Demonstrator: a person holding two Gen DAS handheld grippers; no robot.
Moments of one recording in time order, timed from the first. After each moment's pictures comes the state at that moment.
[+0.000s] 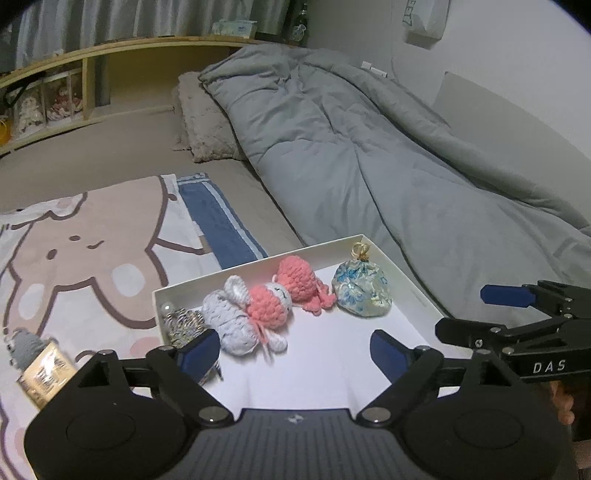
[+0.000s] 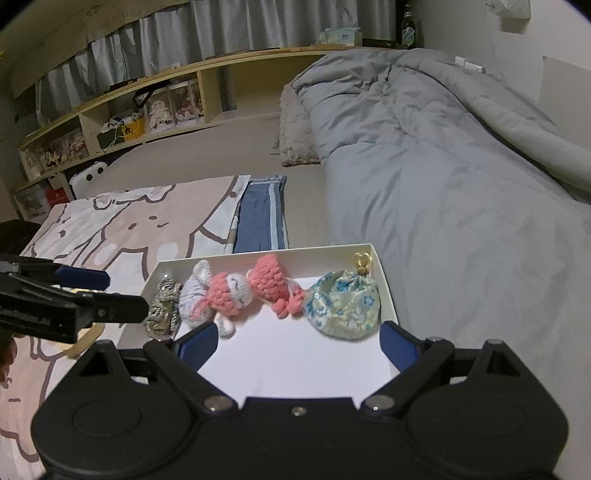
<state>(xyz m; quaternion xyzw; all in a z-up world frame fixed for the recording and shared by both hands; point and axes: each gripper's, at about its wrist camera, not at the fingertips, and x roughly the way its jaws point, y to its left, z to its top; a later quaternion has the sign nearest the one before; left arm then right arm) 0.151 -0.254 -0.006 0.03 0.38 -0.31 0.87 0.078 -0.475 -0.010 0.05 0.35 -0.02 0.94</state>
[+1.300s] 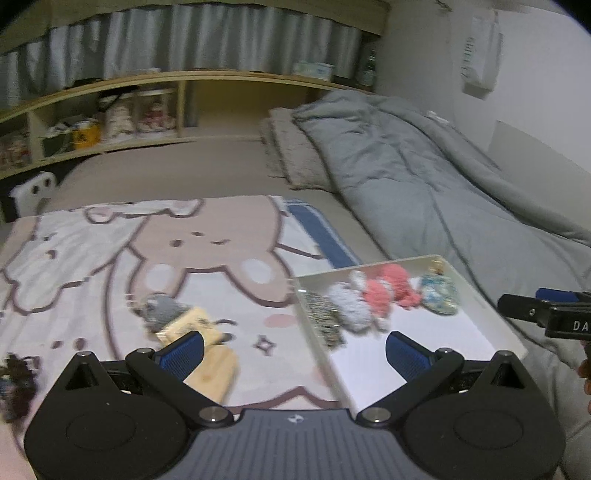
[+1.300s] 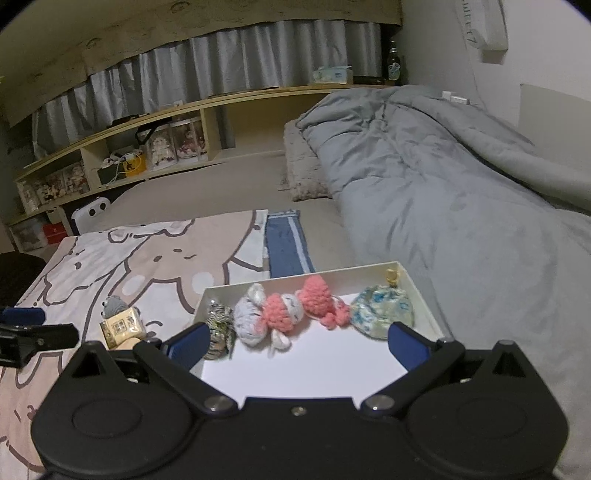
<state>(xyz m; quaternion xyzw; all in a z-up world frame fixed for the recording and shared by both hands) 0.101 -0.105 0.014 0.01 0.33 -0.21 0.92 0.049 -0.388 0.008 0.06 0.29 -0.05 0.95</state>
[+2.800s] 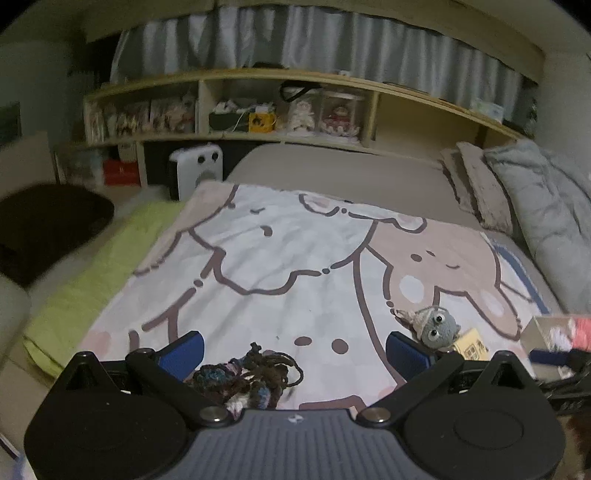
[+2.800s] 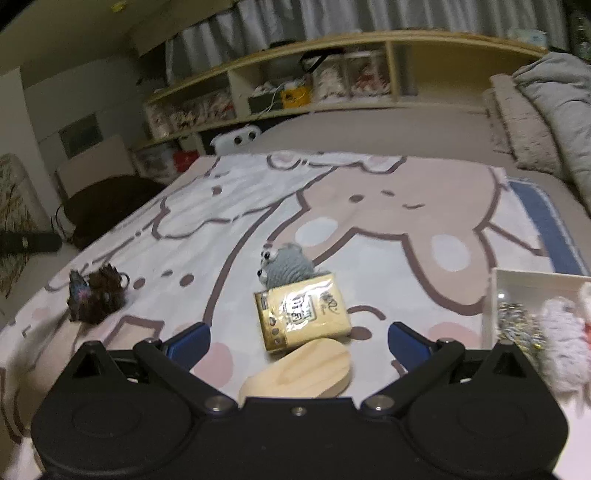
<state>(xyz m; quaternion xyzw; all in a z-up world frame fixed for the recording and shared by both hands) 0.158 0.131 -0.026 -0.05 0.32 0.00 0.94 0.201 -0.192 -0.108 0.02 0.34 0.20 0.92</state>
